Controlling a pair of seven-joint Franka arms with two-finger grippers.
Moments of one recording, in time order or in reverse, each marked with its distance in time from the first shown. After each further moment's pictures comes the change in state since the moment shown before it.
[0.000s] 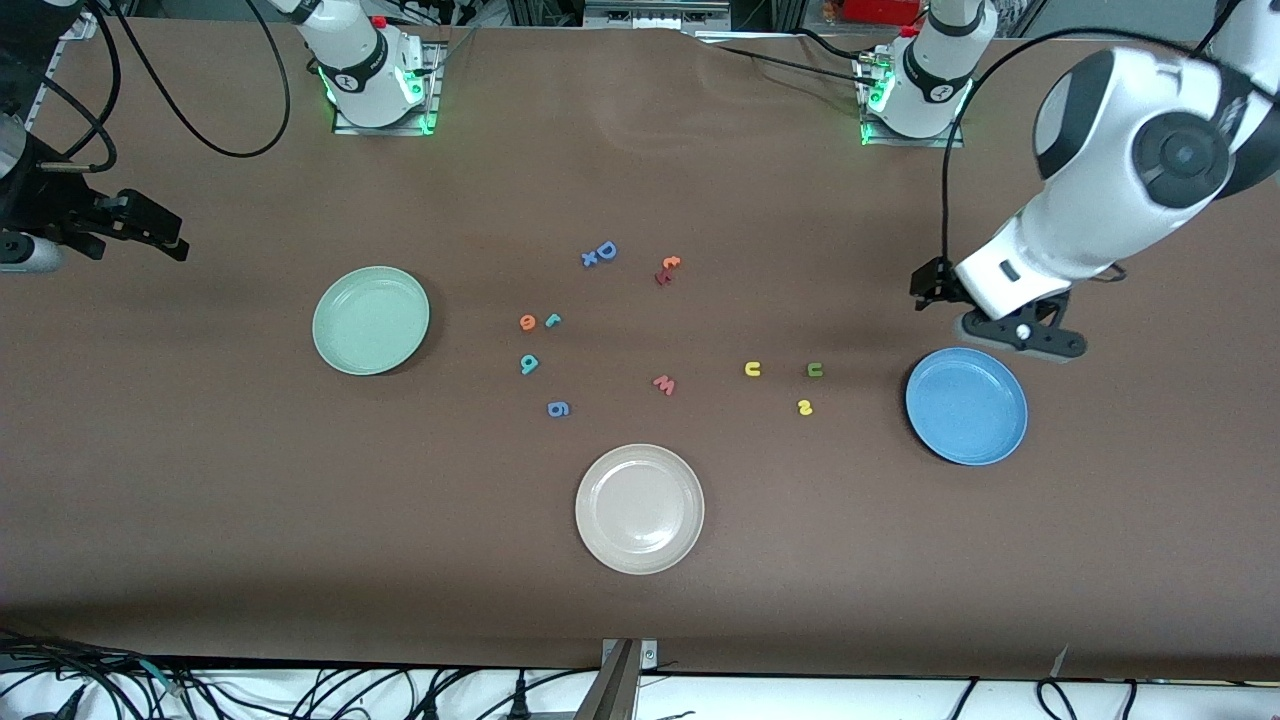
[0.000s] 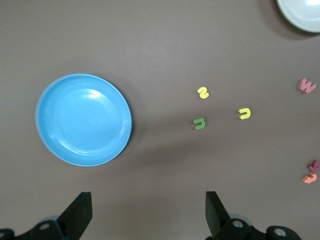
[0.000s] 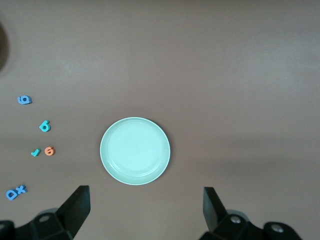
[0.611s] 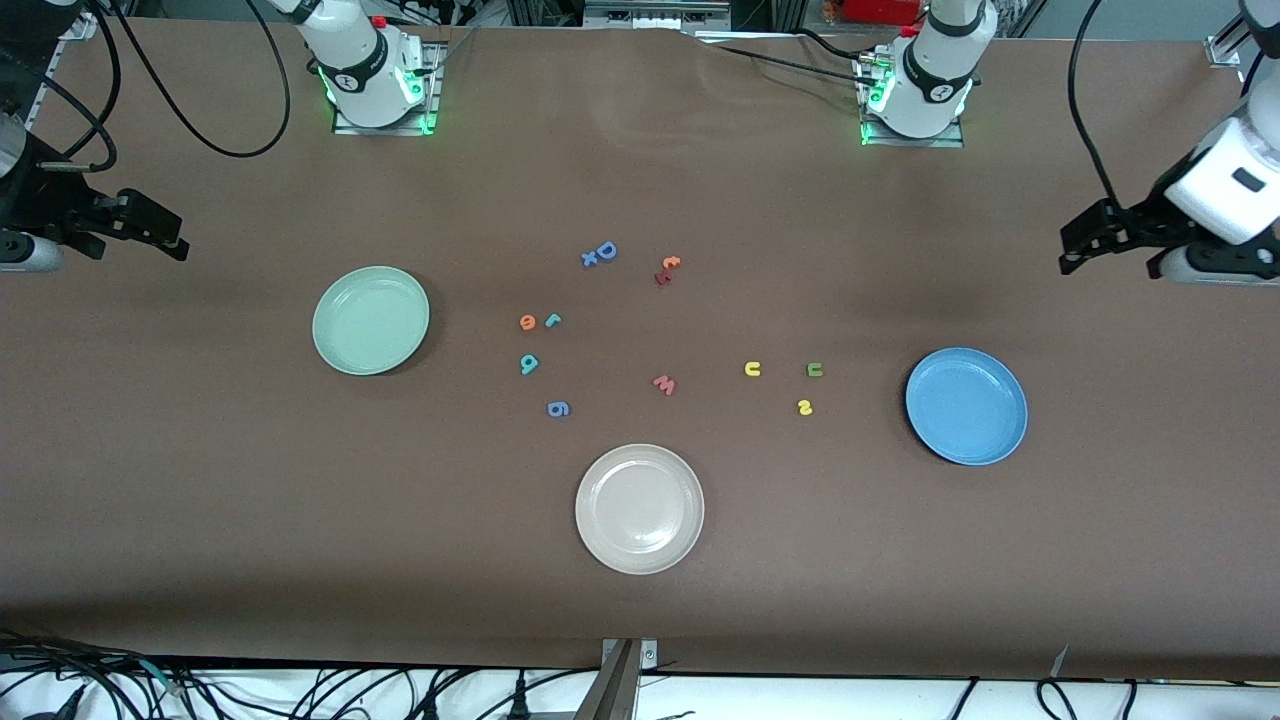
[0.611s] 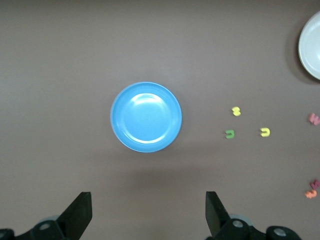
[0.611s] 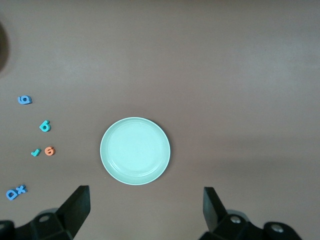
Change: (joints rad) left arm 0.010 -0.169 0.152 0.120 0.000 -0.178 0.014; right arm 0.000 -0.001 0.000 0.000 0.000 0.000 0.000
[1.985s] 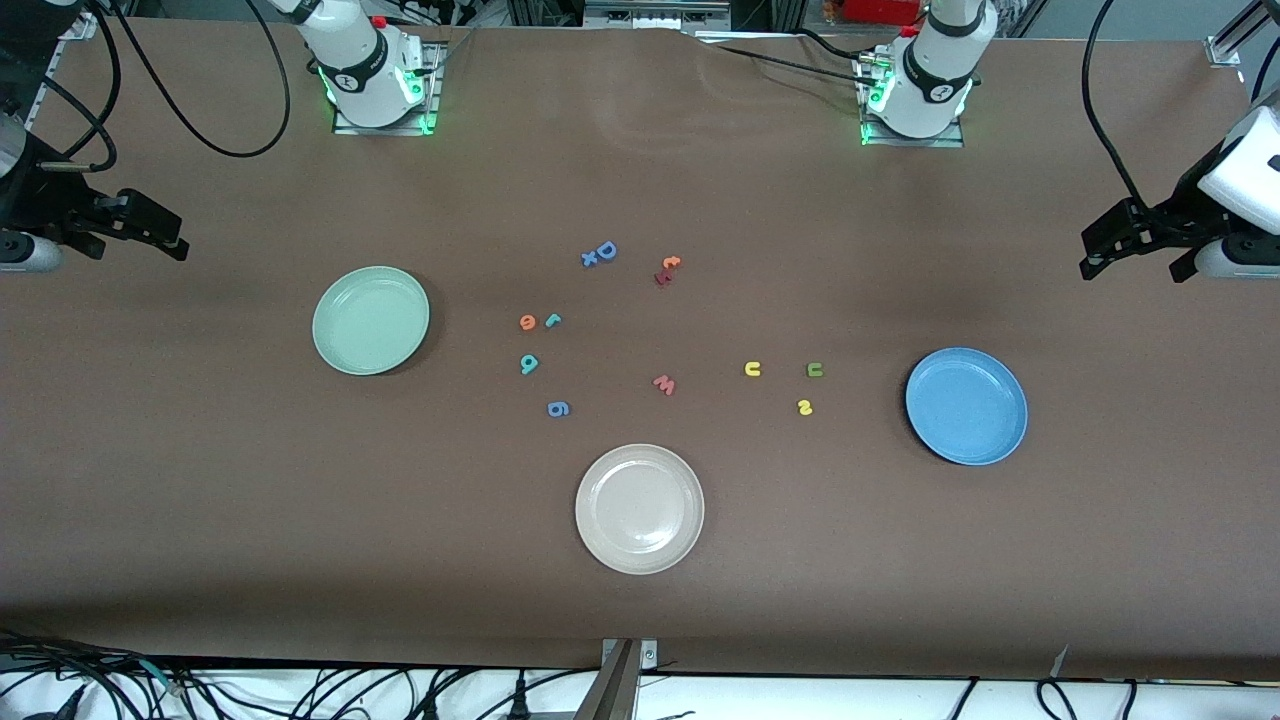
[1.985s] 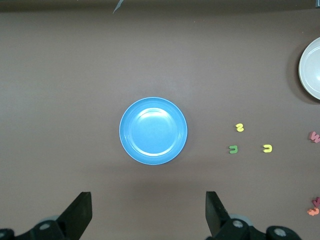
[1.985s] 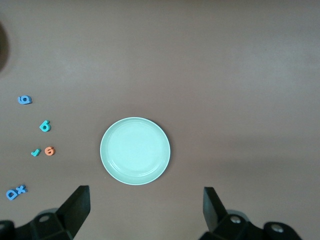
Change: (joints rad) left arm 0.012 -0.018 0.041 0.017 0.000 0.044 -0.002; right arm 0.000 0.000 0.000 0.000 0.000 0.000 0.000
